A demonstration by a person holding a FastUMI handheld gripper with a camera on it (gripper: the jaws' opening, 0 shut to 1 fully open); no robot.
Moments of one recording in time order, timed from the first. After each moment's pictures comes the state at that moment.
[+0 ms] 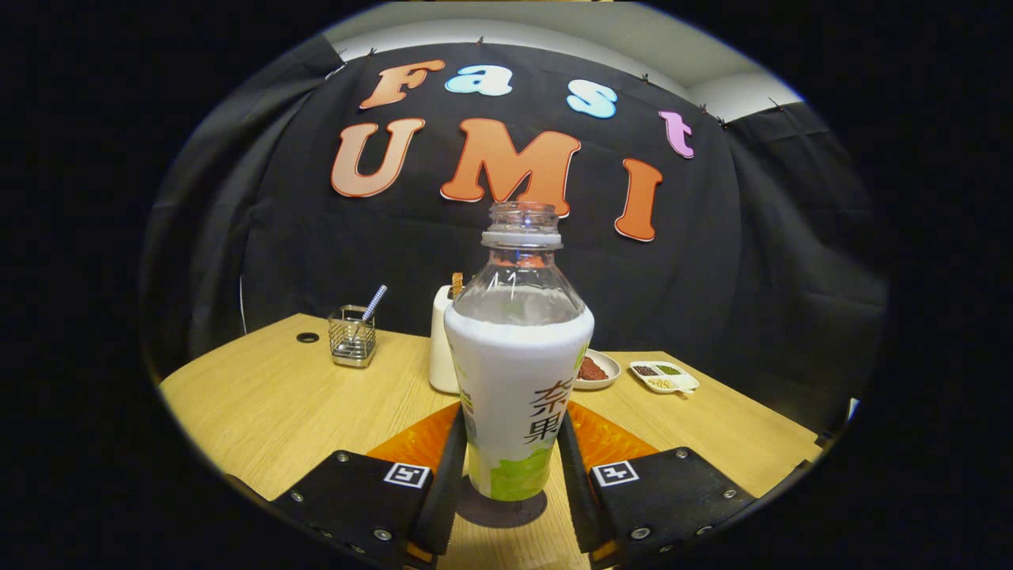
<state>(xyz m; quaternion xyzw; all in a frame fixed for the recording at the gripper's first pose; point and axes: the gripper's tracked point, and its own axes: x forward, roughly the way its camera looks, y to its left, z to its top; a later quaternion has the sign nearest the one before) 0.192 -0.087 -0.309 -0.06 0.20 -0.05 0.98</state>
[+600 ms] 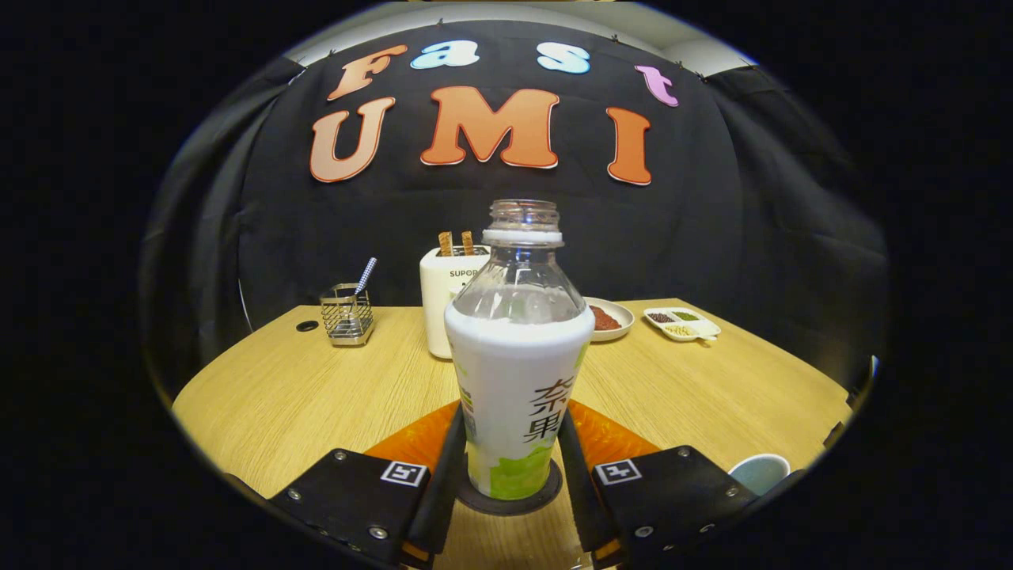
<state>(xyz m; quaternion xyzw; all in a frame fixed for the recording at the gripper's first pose) 0.190 -0.092 -0.357 0.03 0.26 -0.04 0.96</state>
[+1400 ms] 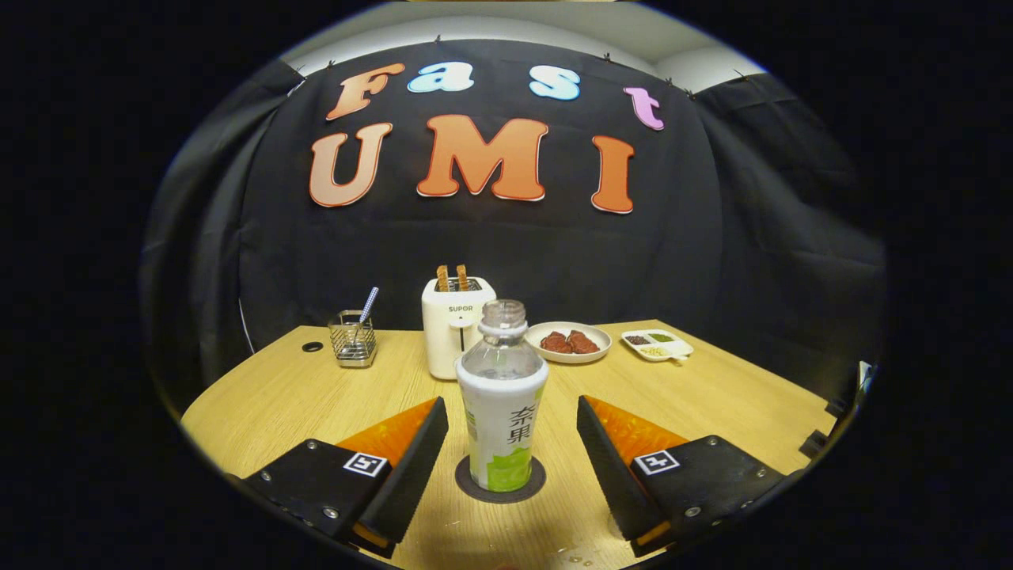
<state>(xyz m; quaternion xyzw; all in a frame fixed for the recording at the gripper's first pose) 0.158 -0.099 -0.274 0.00 0.21 -0.08 0.97</state>
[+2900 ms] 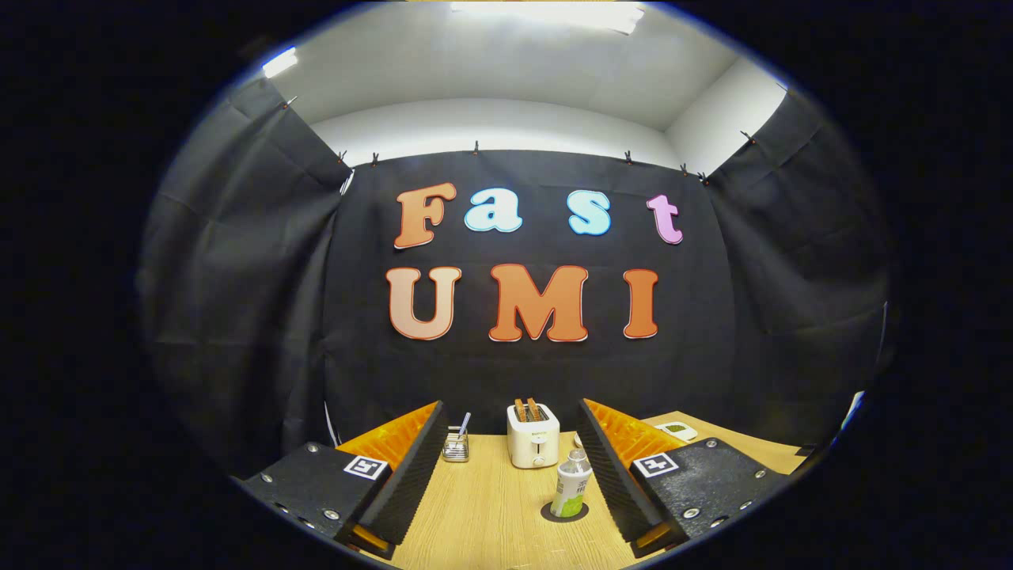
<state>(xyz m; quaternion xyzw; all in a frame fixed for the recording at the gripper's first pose) 0.050 -0.021 -0.021 0.05 0.04 0.00 1.00</state>
